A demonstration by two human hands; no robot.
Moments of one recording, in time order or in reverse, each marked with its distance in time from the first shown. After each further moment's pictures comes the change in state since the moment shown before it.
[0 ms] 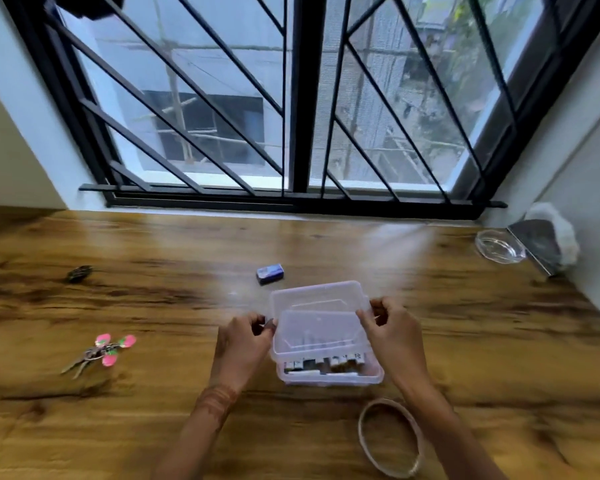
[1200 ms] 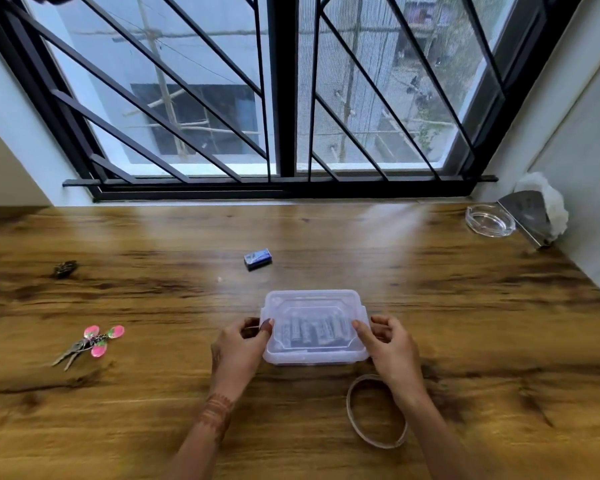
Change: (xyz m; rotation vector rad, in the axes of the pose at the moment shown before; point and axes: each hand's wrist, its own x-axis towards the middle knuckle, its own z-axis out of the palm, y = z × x) left_hand -0.025 -0.003 0.024 -0.099 0.007 -0.255; right_hand -0.037 0.050 0.007 0.373 -0.053 0.369
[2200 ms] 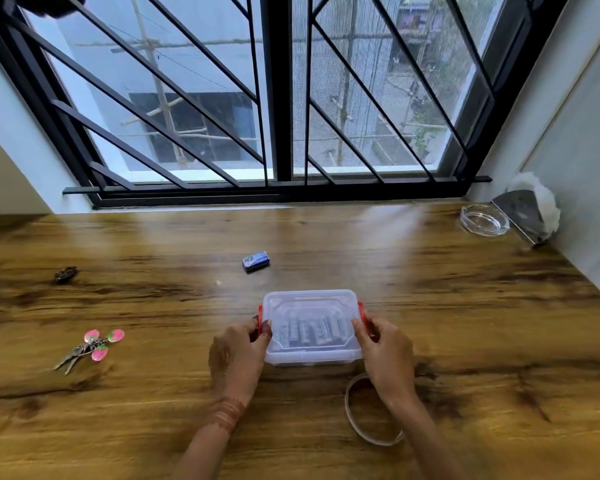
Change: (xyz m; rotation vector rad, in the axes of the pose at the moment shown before) left_hand -0.011 0.000 0.004 0.236 0.120 0.250; right_hand -0.017 -0.012 0.002 -0.227 0.085 -0.358
